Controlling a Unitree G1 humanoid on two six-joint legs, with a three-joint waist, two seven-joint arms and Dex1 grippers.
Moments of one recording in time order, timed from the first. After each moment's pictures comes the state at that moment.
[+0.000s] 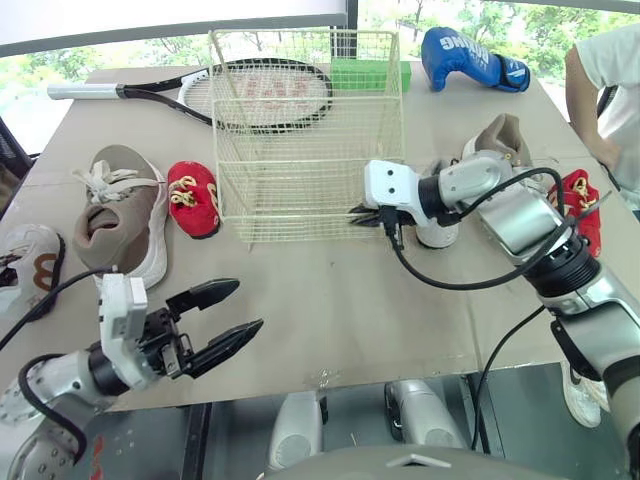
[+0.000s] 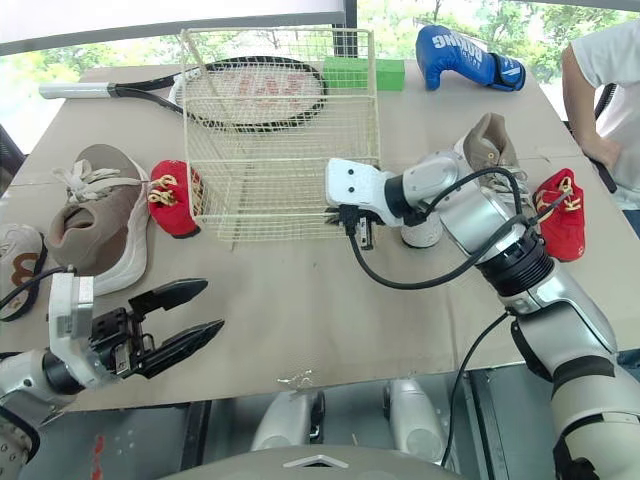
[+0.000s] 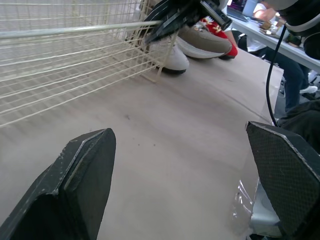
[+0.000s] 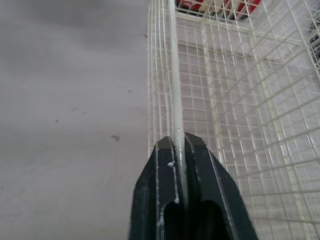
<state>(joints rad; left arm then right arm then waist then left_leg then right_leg) 0.49 0.69 0.55 -0.58 -0.87 0.43 -1.04 -0.93 -0.53 0.52 0.01 0.13 0.43 1.12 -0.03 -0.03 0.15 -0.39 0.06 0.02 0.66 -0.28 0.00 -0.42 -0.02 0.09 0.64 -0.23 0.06</state>
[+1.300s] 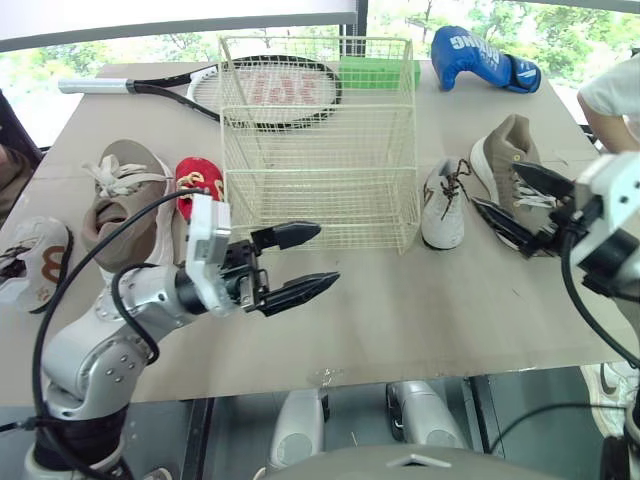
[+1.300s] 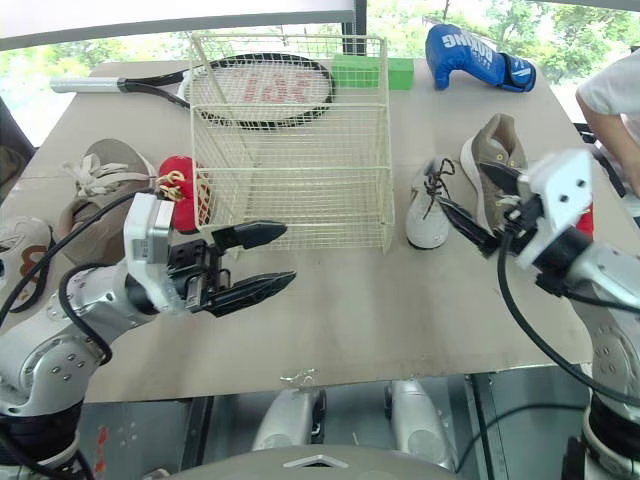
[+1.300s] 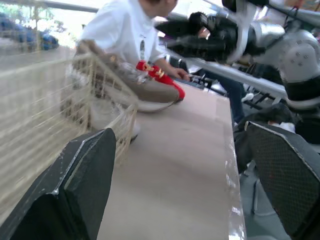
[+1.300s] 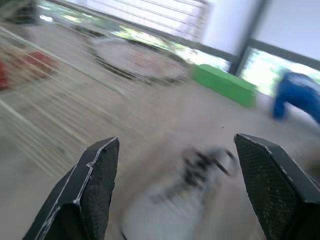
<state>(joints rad) -0.11 0.70 0.18 -0.60 -0.96 0.62 -0.84 -0.08 -0.54 -0.46 -0.81 0.49 0.85 0.56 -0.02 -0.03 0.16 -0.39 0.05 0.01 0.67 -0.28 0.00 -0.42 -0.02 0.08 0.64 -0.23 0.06</state>
